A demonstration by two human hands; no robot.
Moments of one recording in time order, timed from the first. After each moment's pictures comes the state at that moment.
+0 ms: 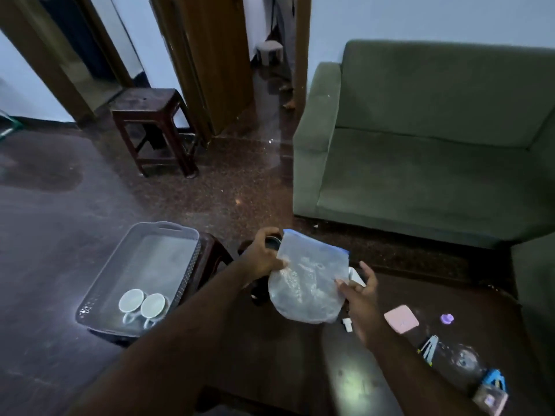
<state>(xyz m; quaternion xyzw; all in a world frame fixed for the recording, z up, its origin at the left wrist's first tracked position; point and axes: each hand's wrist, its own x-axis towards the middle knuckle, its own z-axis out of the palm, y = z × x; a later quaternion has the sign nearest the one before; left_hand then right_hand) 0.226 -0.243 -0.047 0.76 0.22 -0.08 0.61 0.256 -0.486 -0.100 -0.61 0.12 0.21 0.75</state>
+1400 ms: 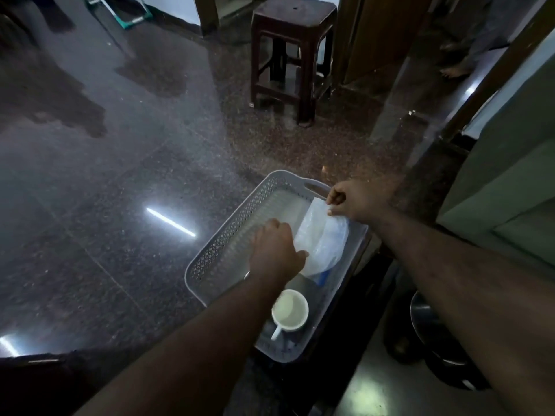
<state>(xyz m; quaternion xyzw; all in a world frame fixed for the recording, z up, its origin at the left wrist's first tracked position) 0.103 0.074 -0.214 0.88 0.42 0.00 0.22 0.314 0.034 -0.192 -0.84 -0.47 0.22 0.15</state>
